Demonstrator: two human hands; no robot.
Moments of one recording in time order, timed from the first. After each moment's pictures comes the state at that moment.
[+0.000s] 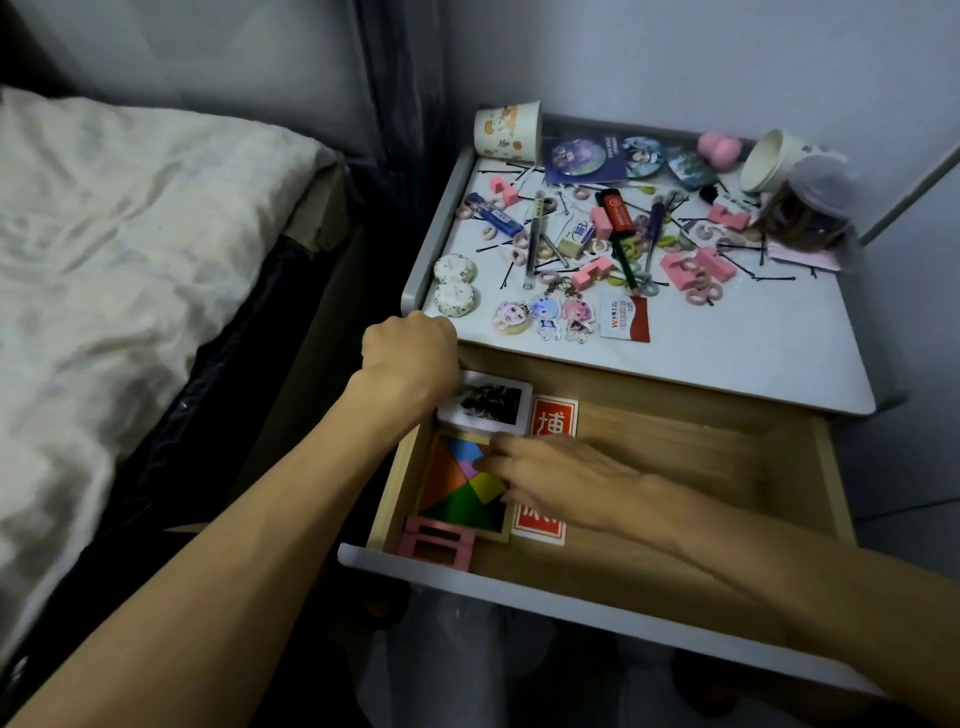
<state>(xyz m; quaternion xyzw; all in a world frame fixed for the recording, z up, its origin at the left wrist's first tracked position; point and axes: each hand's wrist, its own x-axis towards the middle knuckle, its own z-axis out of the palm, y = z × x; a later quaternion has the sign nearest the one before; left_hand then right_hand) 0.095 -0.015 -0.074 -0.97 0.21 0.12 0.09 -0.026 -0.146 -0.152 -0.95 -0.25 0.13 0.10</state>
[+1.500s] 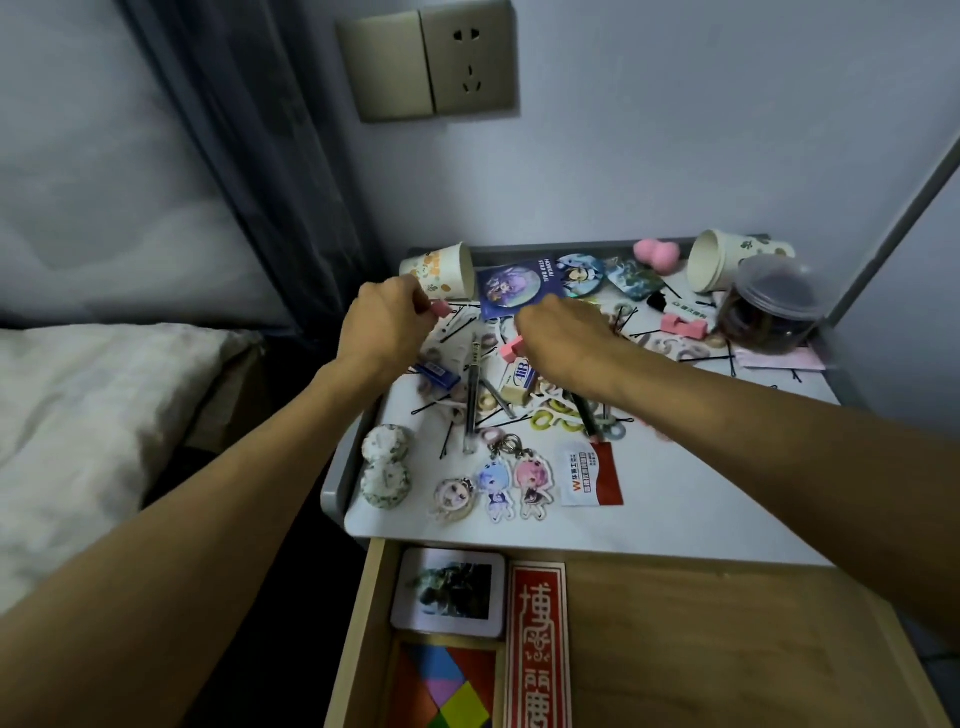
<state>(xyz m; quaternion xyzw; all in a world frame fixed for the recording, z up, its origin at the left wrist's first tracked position) 0.270 -0.128 -0.053 -0.93 0.25 -0.08 -0.25 0.167 -0.293 -0.055 -1.00 0.09 -0.02 -0.02</state>
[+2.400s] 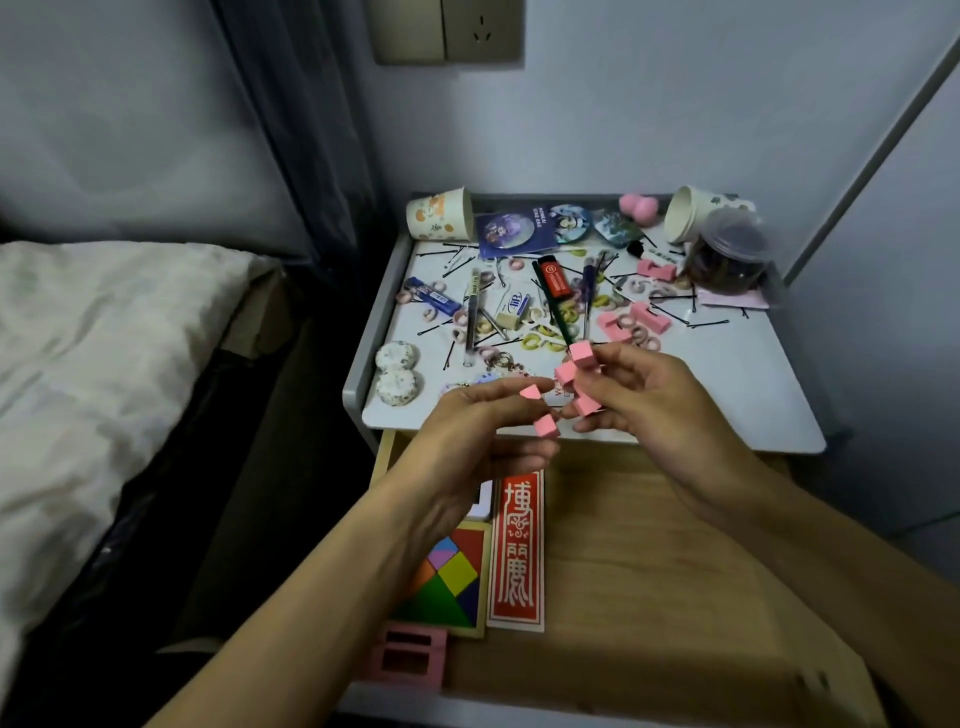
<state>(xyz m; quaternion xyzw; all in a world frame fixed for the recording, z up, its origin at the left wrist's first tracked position) 0.045 -0.079 -0.030 -0.62 0.03 0.41 -0.67 -0.032 -0.232 -0.036 -0.69 0.19 -0.10 0.69</state>
